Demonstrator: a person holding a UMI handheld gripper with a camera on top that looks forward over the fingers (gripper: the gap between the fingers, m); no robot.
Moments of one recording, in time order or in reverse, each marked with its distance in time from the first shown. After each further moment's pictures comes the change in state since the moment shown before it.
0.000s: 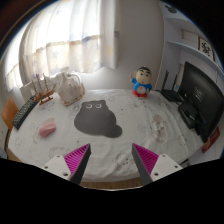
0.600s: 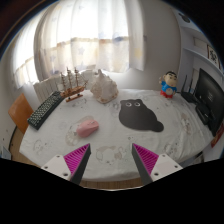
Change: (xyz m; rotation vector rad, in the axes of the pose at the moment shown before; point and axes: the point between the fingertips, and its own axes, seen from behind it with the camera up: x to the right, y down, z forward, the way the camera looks) arm -0.214 0.020 -0.026 0.021 -0.086 -0.011
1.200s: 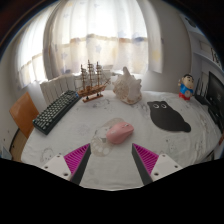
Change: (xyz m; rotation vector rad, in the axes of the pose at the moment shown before) arm -0.138 0.007 0.073 0.074 -0.053 -0.006
